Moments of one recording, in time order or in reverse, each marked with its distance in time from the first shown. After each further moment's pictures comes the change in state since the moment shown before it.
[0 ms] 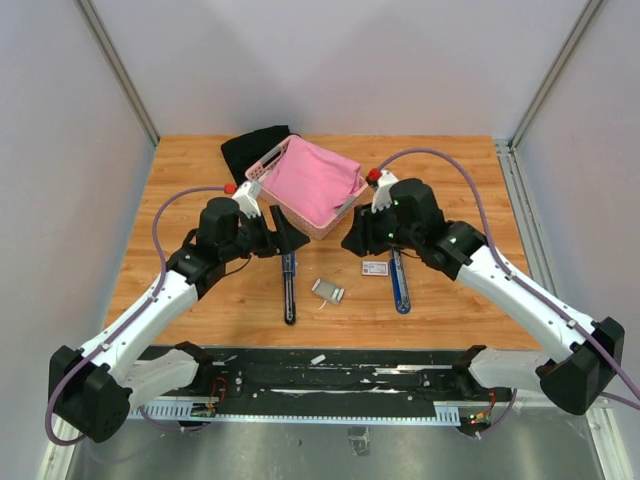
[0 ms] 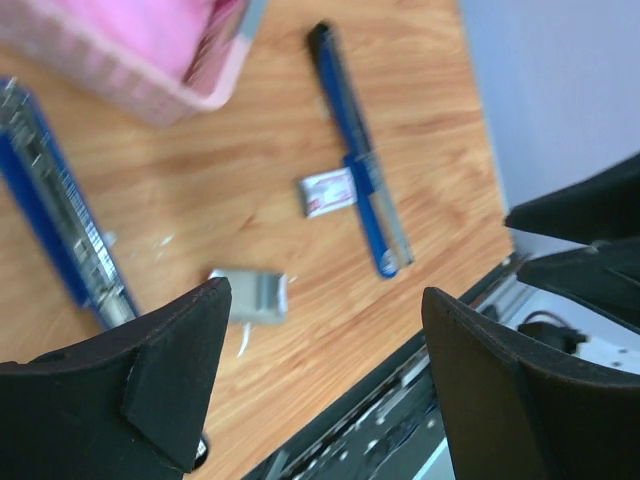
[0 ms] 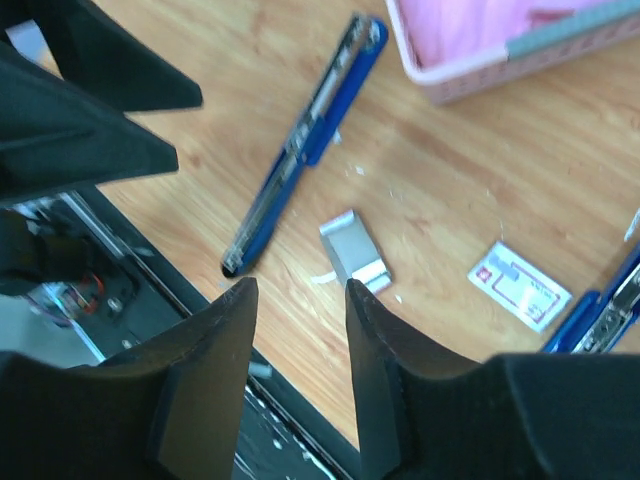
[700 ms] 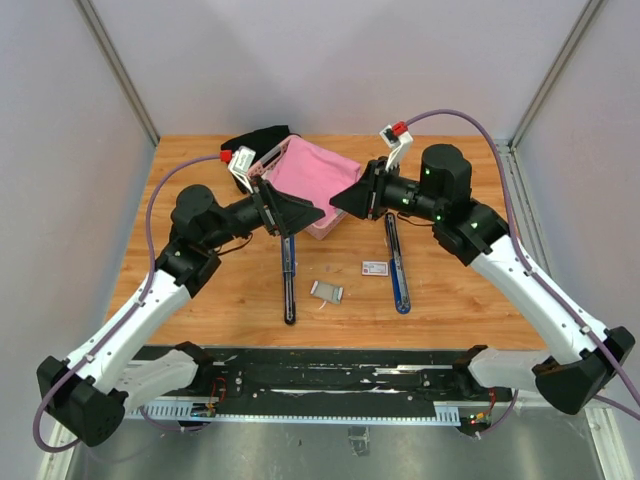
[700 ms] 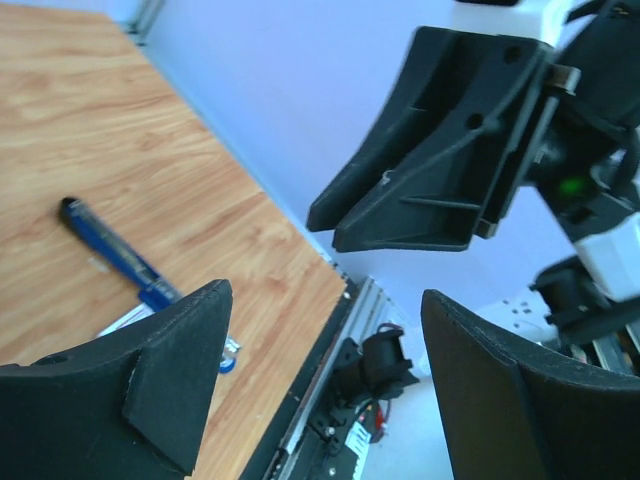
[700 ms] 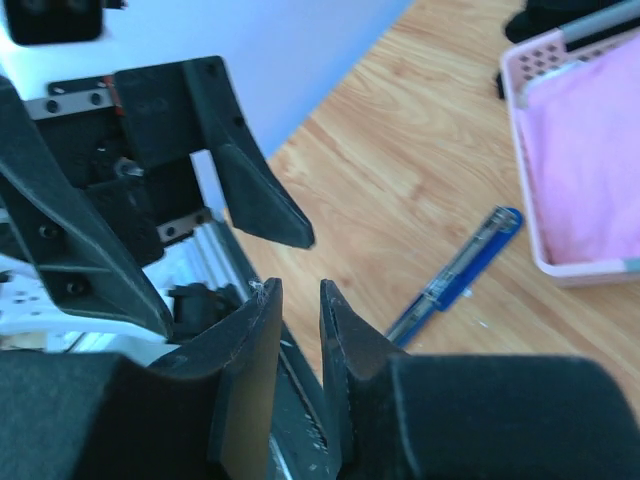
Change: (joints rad) left arm -0.031 -0.039 0.106 0.302 0.208 -0.105; right arm -0.054 0.041 0.202 0.141 -0.220 0.086
